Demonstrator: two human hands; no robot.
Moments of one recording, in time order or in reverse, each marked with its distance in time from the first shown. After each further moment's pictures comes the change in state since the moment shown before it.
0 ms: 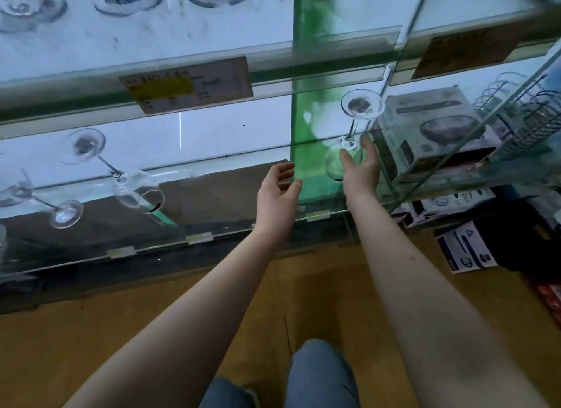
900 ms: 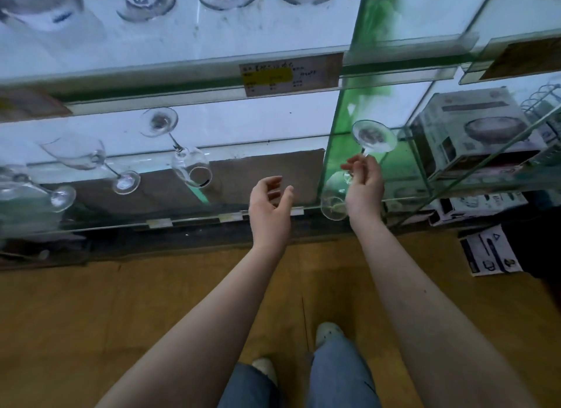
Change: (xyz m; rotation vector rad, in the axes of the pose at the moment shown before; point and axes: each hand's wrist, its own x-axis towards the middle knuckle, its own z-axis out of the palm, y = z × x) left_hand -0.051 -0.027 -0.078 0.001 0.208 -0.066; right_hand -0.104 -0.029 0.026 -0.009 -0.131 -0.004
